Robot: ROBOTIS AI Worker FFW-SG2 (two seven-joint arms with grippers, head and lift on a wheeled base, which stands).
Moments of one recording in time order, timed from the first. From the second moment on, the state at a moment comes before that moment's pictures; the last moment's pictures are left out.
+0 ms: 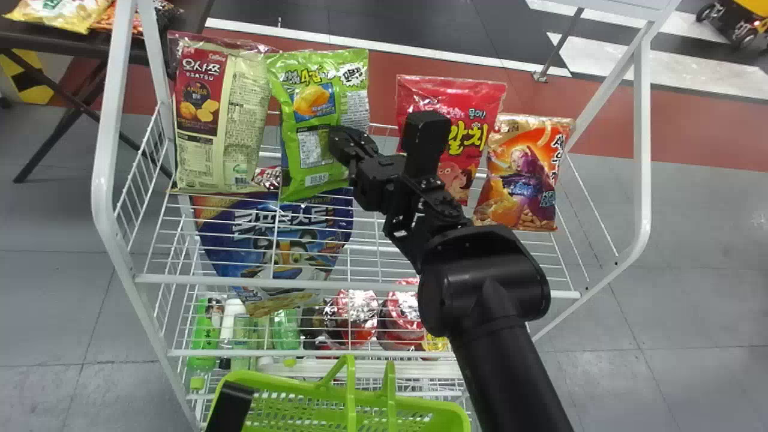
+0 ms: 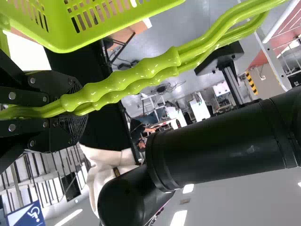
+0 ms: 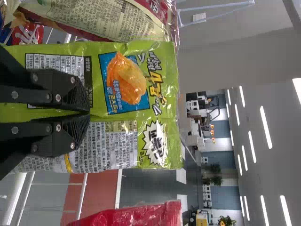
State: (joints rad) left arm 0.45 0.18 -0.33 -2.15 0.37 1.26 -1.05; right arm -0.12 -0.02 0.13 -1.51 -0.10 0.24 0.26
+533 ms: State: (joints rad) left arm 0.46 0.18 -0.34 -2.15 0.37 1.26 -1.05; right arm 0.05 -0.03 0.09 -1.77 -0.16 0.34 0.37
